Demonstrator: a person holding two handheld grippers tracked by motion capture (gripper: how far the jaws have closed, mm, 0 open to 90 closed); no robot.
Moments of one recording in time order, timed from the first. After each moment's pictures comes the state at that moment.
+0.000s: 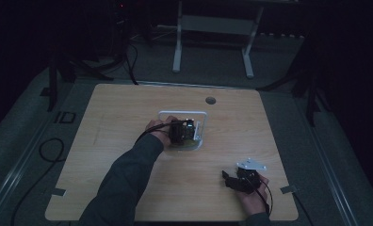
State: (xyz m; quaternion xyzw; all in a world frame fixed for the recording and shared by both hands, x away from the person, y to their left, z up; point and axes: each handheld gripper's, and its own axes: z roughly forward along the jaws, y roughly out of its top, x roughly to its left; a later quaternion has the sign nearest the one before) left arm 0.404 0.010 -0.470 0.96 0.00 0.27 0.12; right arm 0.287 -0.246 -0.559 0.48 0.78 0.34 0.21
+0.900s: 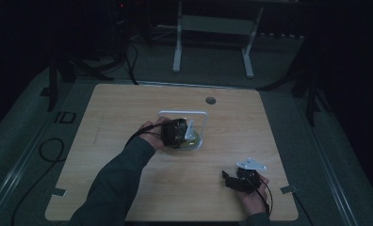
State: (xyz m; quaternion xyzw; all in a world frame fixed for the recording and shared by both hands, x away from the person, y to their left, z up) left arm 0.378 0.035 -0.441 0.95 0.04 0.24 0.19; right arm 0.287 -0.246 -0.559 0.48 0.78 0.34 0.21
